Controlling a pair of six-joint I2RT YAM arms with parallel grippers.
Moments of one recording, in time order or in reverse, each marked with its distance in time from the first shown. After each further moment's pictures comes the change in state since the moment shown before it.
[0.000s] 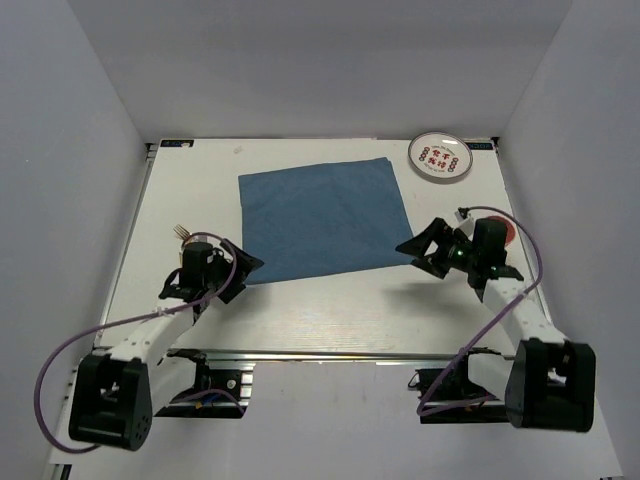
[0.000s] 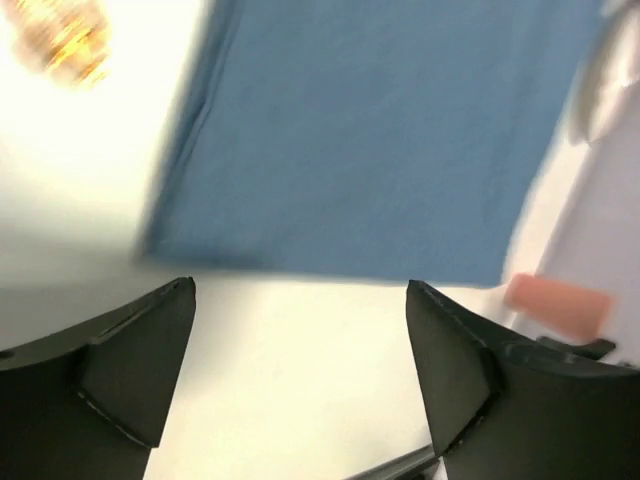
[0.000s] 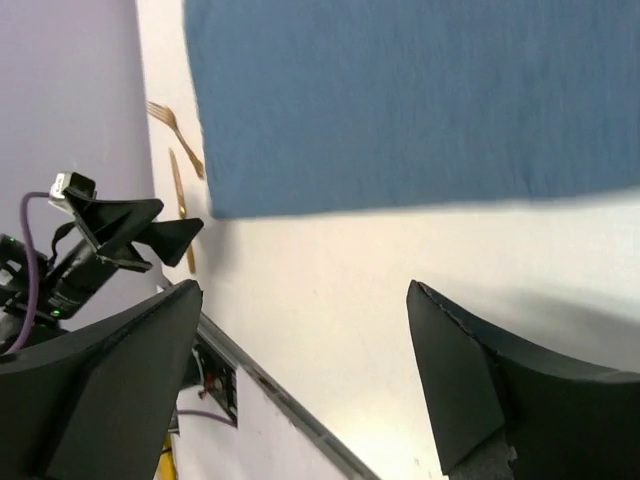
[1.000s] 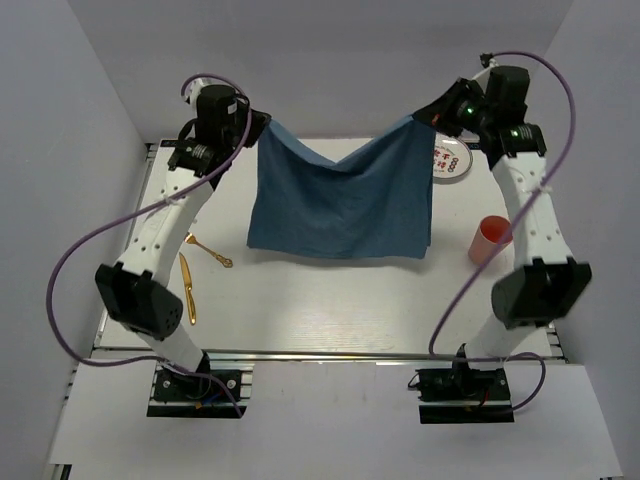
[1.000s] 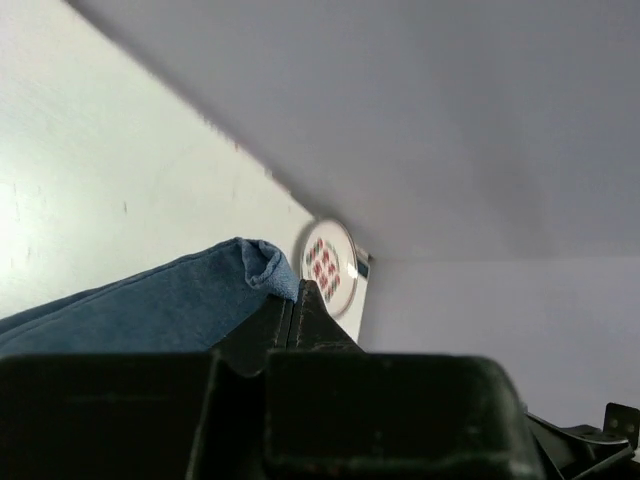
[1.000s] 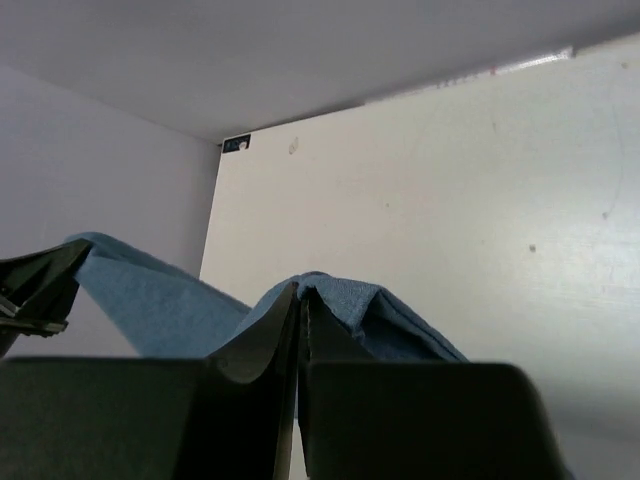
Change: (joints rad) left arm -0.193 0.518 1.359 -0.462 -0.394 -0.083; right arm 0.104 0.435 1.211 -0.451 0.307 -0.011
